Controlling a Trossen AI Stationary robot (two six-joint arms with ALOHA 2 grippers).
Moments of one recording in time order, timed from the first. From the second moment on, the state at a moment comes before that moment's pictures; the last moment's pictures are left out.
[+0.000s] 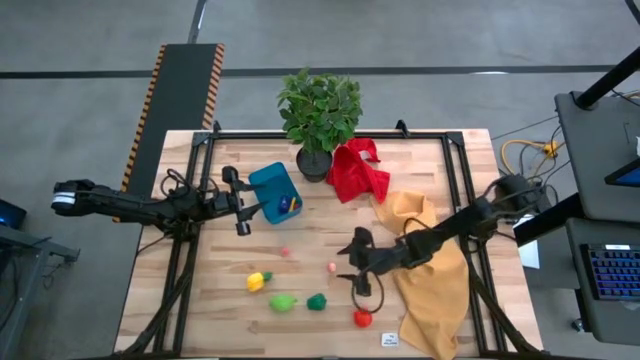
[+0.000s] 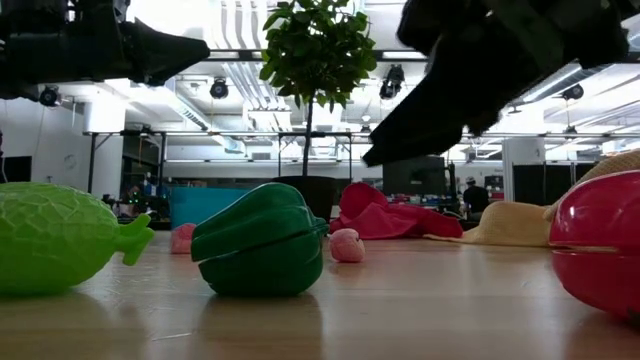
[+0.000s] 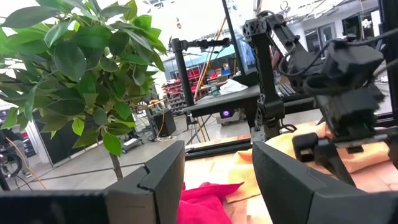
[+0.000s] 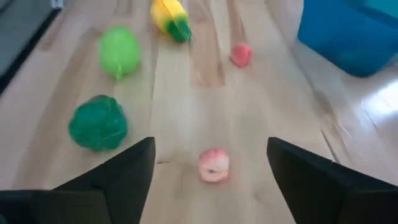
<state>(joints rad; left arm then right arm) -0.01 0.69 0.11 0.82 -0.22 0.32 0.40 1.71 0.79 0.32 0.32 0.29</state>
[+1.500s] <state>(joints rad) -0.01 0.70 0.11 0.82 -0.22 0.32 0.35 1.96 0.89 0.31 0.31 0.30</state>
